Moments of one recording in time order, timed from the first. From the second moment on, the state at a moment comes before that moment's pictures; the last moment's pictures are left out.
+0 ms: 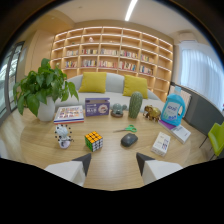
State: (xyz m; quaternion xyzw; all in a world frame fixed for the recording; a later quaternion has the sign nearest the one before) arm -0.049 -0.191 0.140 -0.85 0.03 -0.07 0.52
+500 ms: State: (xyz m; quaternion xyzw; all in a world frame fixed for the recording) arm -0.061 -0.230 0.136 -0.85 0.04 -0.08 0.51
